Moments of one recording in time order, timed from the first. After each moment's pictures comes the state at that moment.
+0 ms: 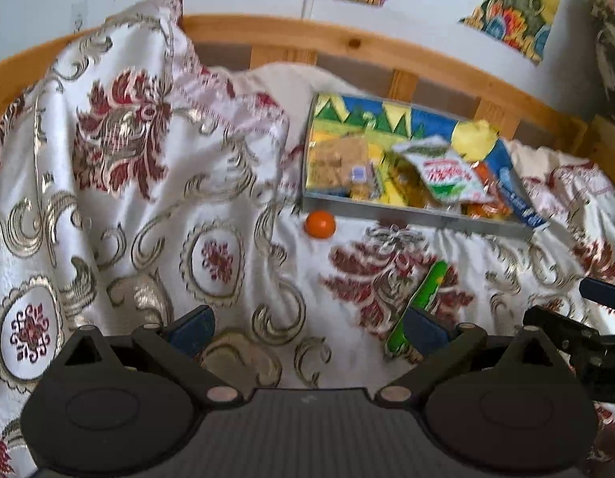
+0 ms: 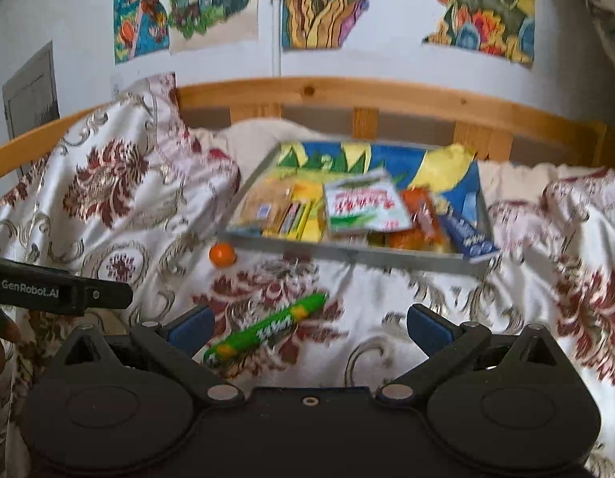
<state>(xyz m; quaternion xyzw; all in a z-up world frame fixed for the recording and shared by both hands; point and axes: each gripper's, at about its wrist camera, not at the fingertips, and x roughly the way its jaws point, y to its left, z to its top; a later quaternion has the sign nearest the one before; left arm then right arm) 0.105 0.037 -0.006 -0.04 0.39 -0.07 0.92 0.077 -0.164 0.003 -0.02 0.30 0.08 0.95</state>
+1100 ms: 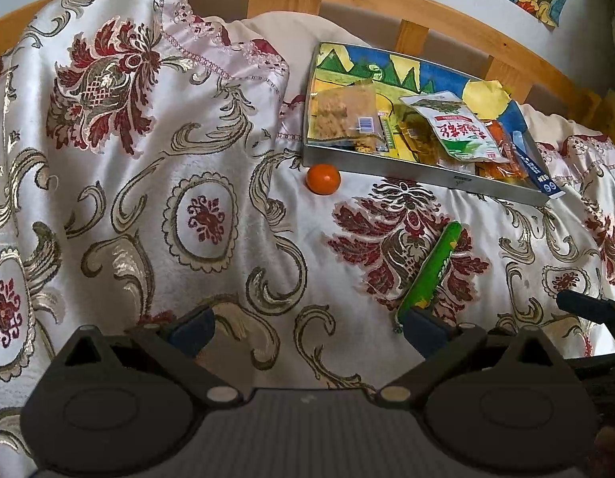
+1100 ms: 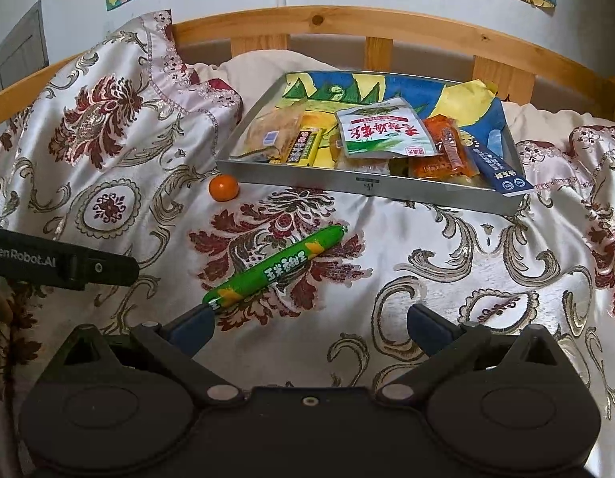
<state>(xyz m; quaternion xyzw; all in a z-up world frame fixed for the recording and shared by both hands) 0.126 0.036 -0.025 -0.05 0.45 -0.07 0.89 0.097 -0.148 -0.037 -0.02 0.37 0.07 0.93</state>
